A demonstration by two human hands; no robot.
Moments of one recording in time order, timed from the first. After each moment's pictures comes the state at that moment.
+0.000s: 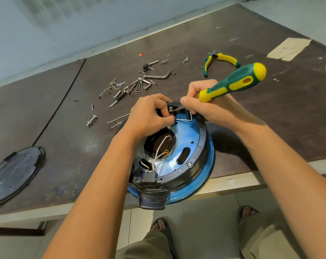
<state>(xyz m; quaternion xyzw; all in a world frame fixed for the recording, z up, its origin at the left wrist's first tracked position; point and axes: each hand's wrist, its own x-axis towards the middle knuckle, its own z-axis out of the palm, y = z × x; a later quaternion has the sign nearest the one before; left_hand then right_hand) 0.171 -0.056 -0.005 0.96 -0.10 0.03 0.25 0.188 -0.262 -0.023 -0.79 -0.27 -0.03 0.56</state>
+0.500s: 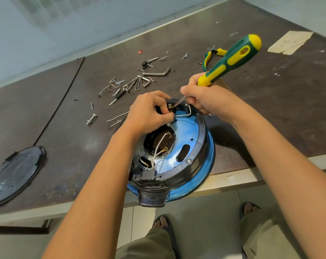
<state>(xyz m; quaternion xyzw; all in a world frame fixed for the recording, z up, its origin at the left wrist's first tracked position) 0.171 -0.058 -0.004 0.96 -0.10 0.02 0.25 0.194 -0.251 -0.016 -0.75 -0.14 0.07 0.64</state>
